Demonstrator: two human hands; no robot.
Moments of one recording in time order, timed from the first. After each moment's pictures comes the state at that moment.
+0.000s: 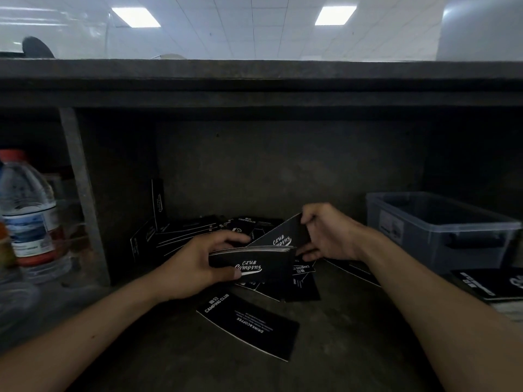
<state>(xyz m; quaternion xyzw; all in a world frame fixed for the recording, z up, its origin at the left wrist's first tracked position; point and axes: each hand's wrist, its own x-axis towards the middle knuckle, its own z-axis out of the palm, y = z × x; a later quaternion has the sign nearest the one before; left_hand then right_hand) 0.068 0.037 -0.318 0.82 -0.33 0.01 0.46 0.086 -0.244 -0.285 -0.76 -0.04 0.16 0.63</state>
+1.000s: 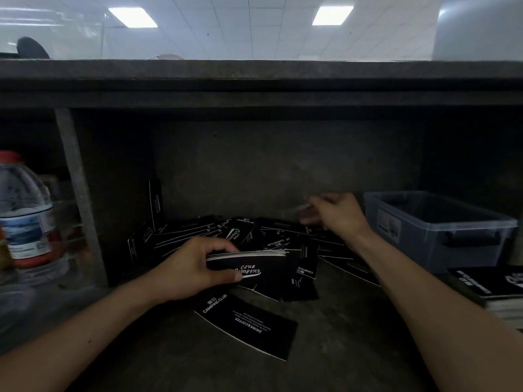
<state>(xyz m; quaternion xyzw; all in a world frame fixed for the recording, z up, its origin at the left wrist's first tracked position) 0.068 0.039 -0.317 0.84 -0.34 0.02 0.41 0.091 -0.250 -0.281 -0.77 0.01 -0.22 0.59</state>
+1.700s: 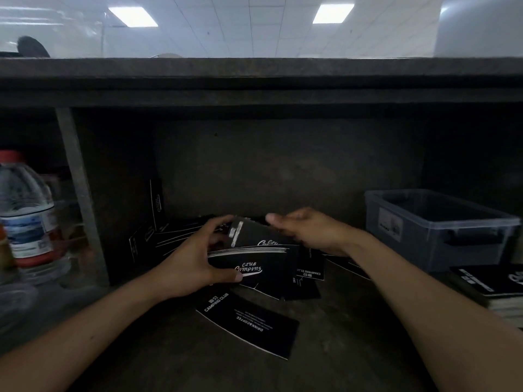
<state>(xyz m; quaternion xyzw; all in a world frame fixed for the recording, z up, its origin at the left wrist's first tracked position) 0.072 0.039 -0.321 0.83 -0.30 0.03 0.46 0.077 -0.220 -0.284 -0.87 -0.14 0.05 0.47</state>
